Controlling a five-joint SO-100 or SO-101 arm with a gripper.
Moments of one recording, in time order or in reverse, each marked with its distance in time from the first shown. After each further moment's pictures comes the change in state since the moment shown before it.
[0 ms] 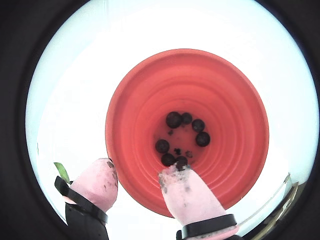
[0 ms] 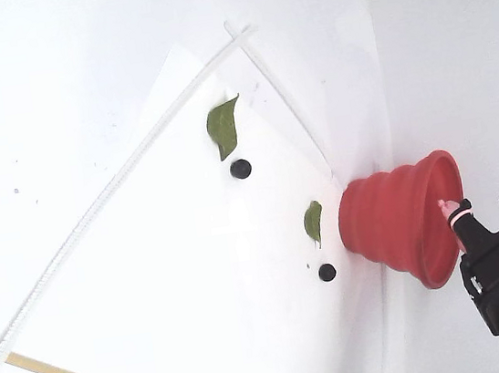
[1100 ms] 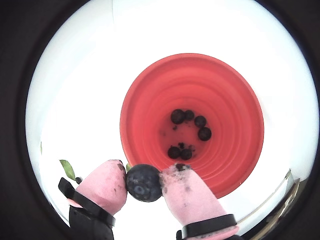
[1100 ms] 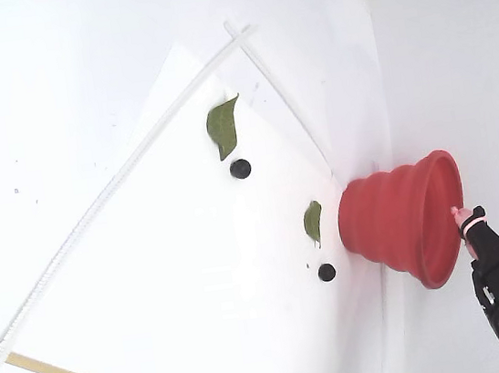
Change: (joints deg) arm 0.4 5.8 4.3 1.5 1.4
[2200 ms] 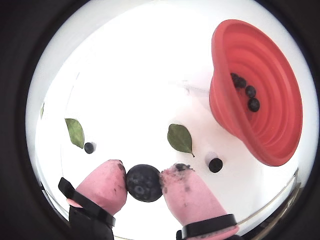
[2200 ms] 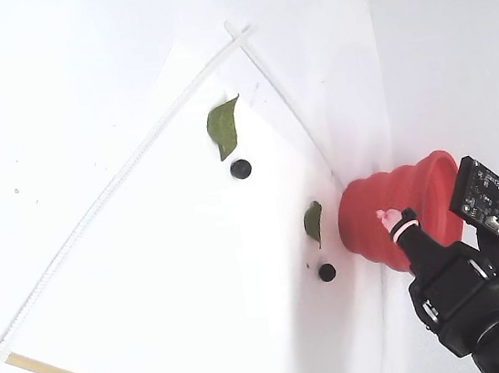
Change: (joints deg) arm -8.2 2.5 10.6 -1.4 -0.9
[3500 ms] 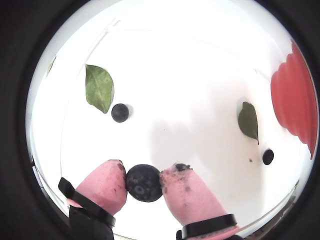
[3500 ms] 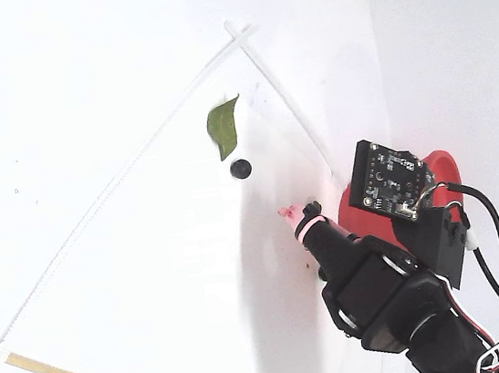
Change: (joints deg) arm -9.1 -8.5 3.6 -4.6 -2.1
